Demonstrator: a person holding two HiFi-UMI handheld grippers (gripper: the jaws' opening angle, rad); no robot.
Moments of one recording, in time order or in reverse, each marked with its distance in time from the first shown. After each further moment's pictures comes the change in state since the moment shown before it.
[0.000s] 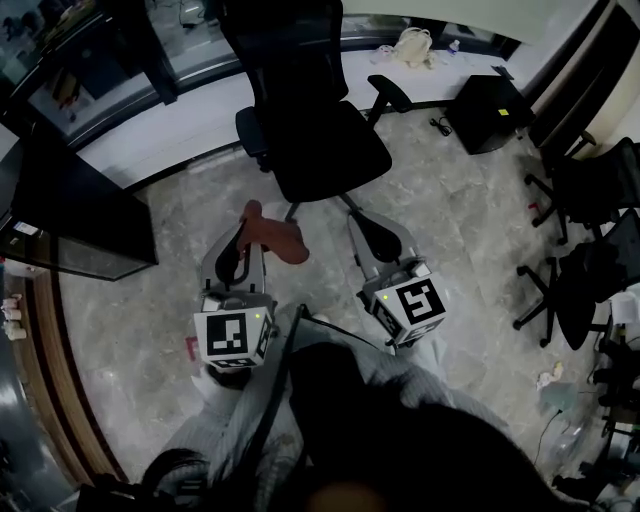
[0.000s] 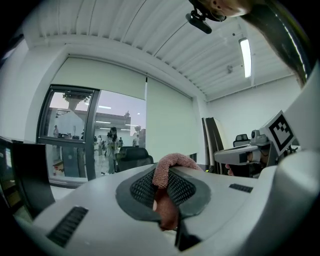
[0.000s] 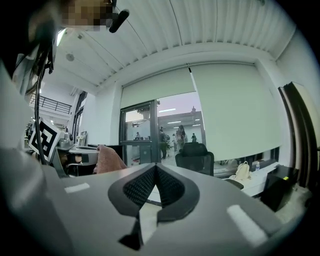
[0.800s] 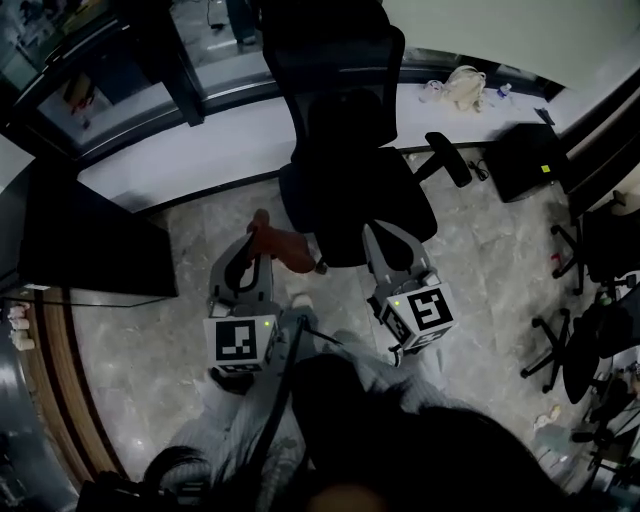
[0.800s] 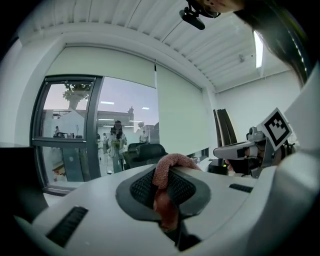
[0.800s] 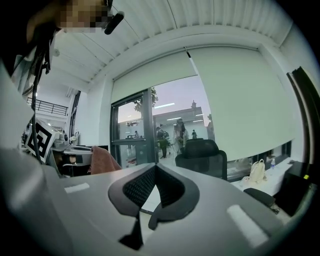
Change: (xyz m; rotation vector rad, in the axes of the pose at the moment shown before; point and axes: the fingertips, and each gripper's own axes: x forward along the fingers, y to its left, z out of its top) left arm 0.210 0.209 -0.008 0.024 0.065 0.053; right arm 0.298 -0.068 0.008 0.043 0.032 0.021
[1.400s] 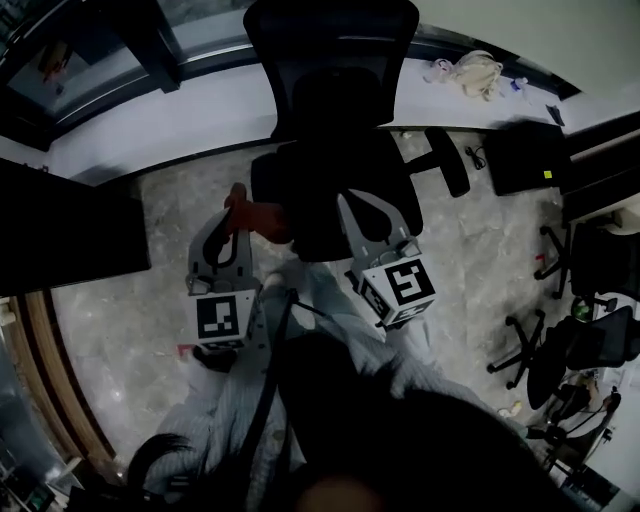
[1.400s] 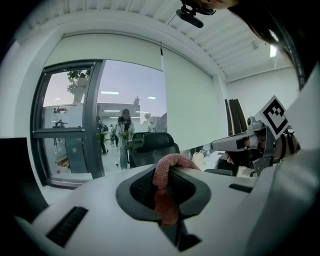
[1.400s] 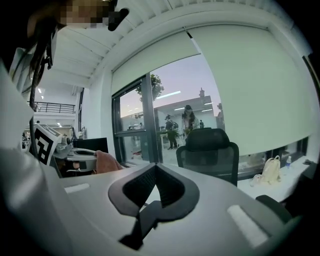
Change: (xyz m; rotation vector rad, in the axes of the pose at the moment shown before) left arm 0.147 0.017 -0.038 -0.011 0.107 0.073; right arm 0.124 -0.098 -0.017 0.005 0.100 0.118
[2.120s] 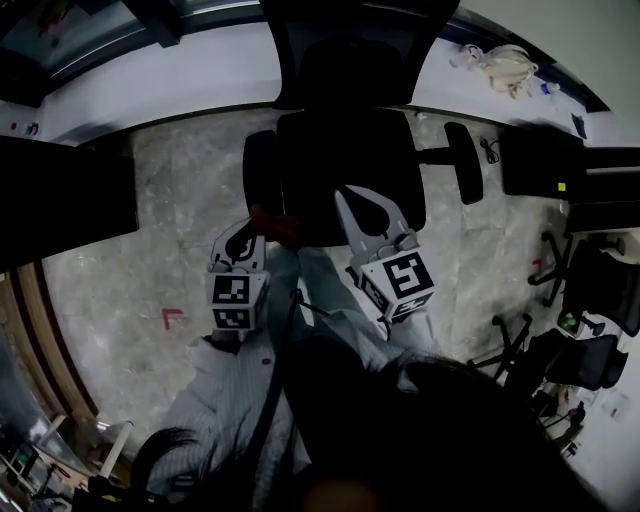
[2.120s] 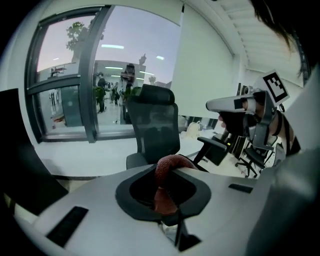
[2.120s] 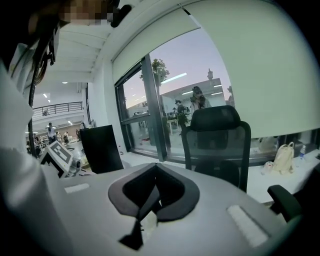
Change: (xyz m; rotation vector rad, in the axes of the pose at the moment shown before) left arm 0.053 -0.039 -0.174 -0.194 0.444 -0.039; right arm 0.048 -0.040 -0.074 0.033 0.177 0.133
